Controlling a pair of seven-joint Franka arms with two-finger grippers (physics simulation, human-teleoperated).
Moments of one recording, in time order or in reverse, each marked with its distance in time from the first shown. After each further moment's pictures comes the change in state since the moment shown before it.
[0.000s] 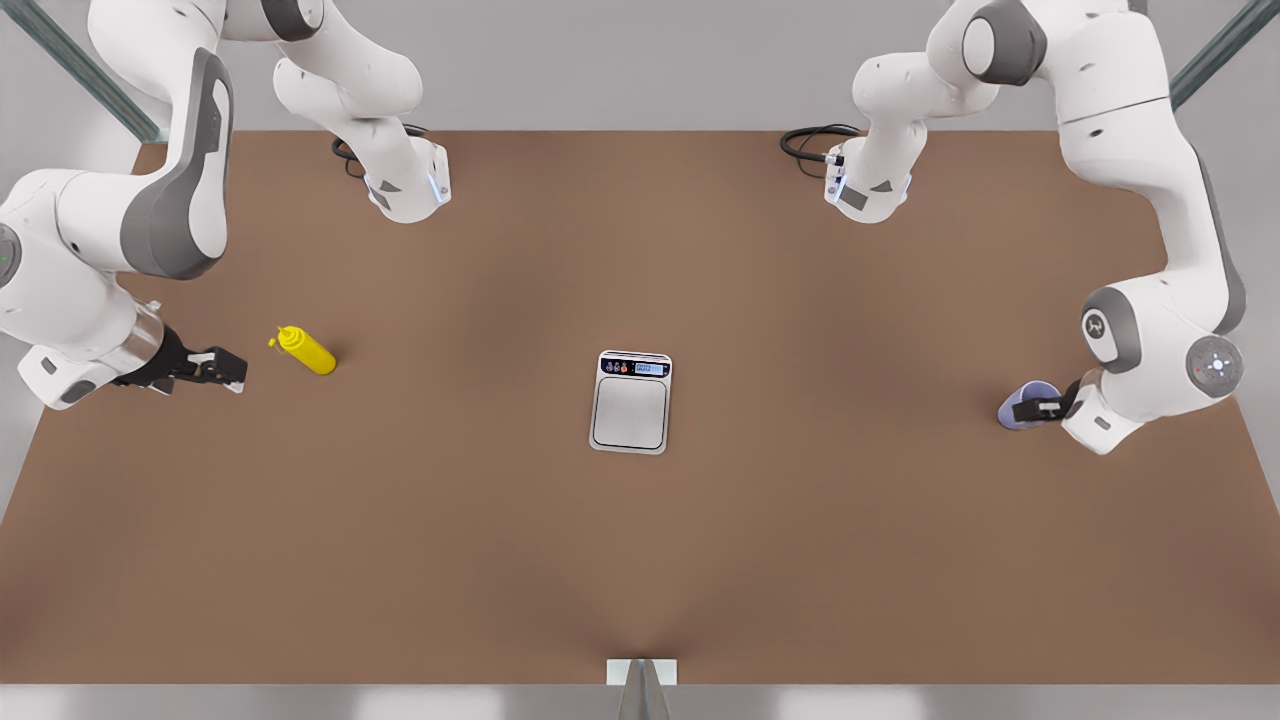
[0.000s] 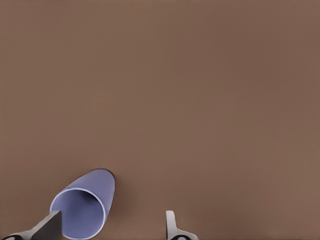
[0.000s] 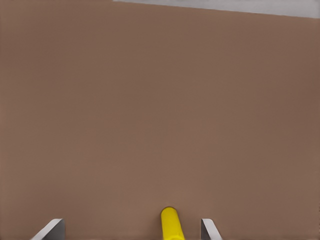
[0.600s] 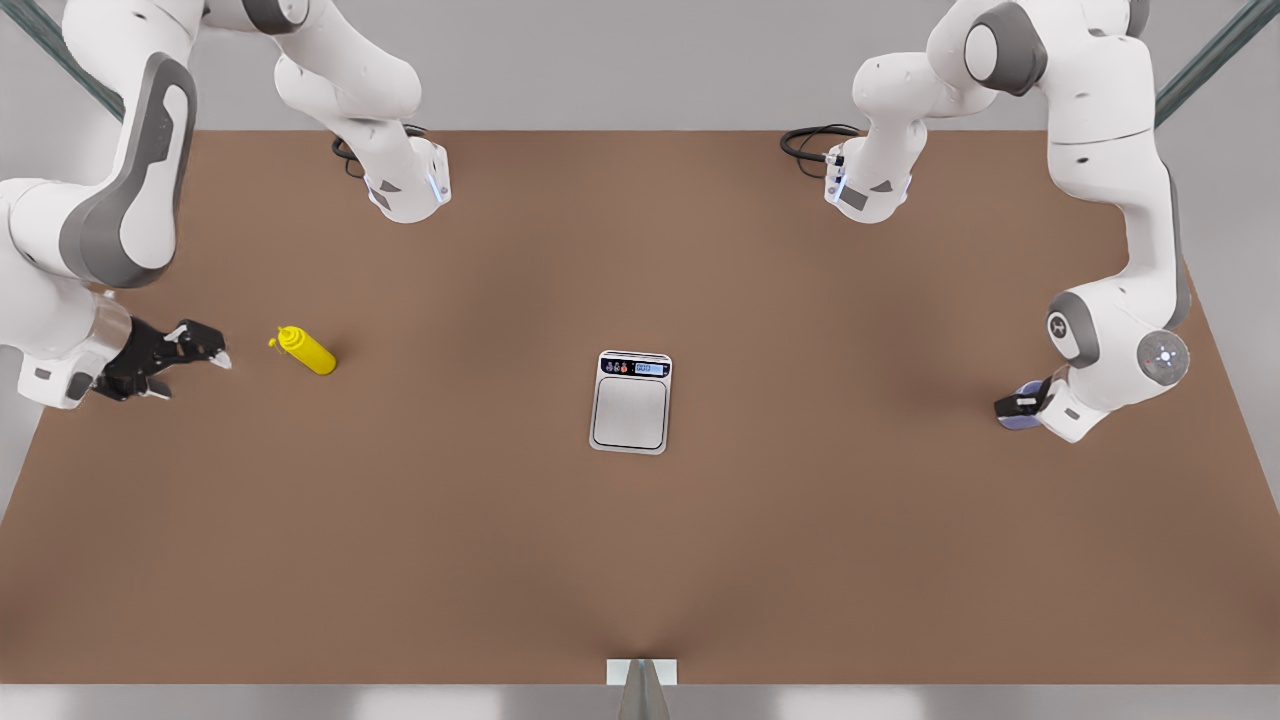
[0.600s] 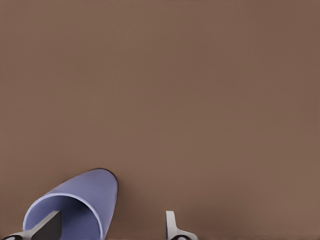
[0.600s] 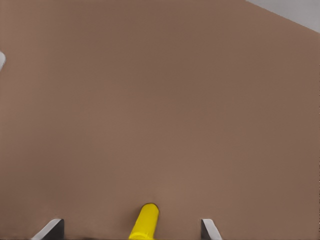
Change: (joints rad) left arm -0.001 0.025 0.036 -0.174 -0.008 0.218 0.012; right arm -0.161 -0.058 -0.001 -0.200 0.178 0.086 -0.719
